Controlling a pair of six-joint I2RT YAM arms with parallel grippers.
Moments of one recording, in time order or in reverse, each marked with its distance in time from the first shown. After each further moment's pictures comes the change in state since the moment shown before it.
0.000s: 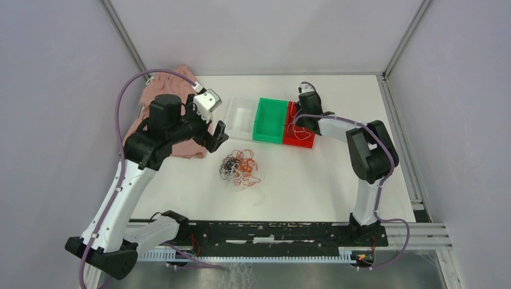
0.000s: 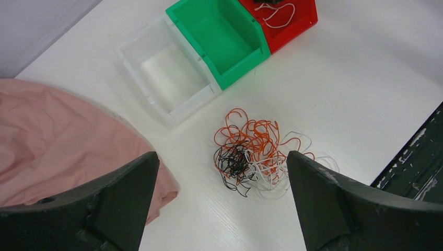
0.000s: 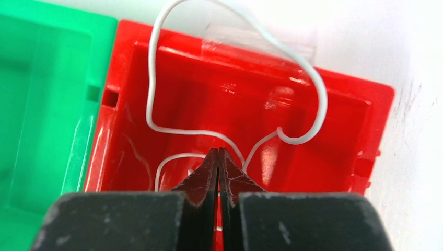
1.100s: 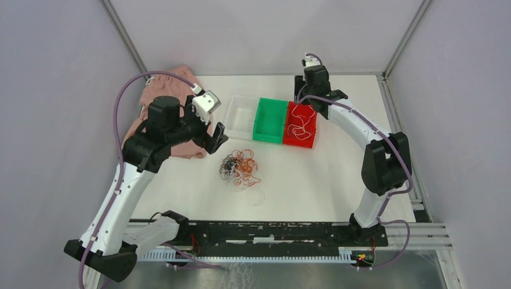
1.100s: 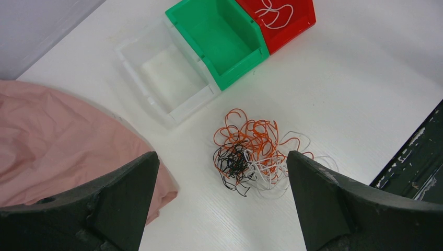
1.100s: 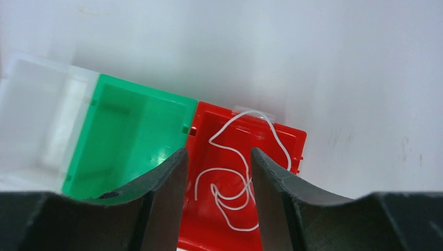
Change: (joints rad) left arm 0.000 -0.019 -0.013 0.003 0.005 0.002; right arm 0.010 -0.180 0.271 -0.302 -0.002 -0.038
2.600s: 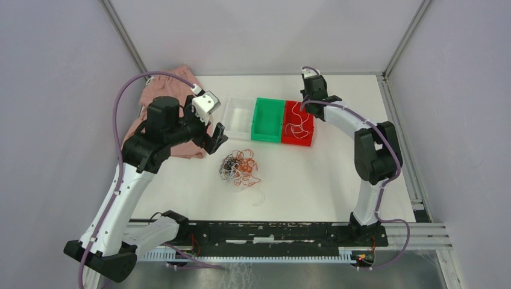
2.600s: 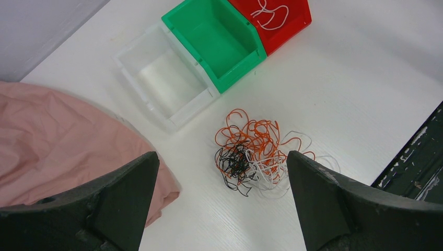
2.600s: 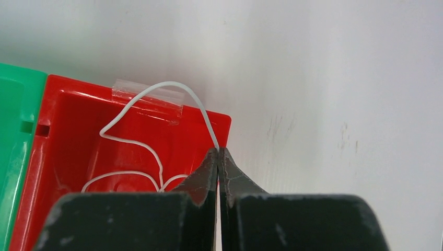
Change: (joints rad) left arm 0.000 -0.006 0.000 0.000 -0.001 0.009; right arm -0.046 0.161 -0.055 0.055 0.175 -0.206
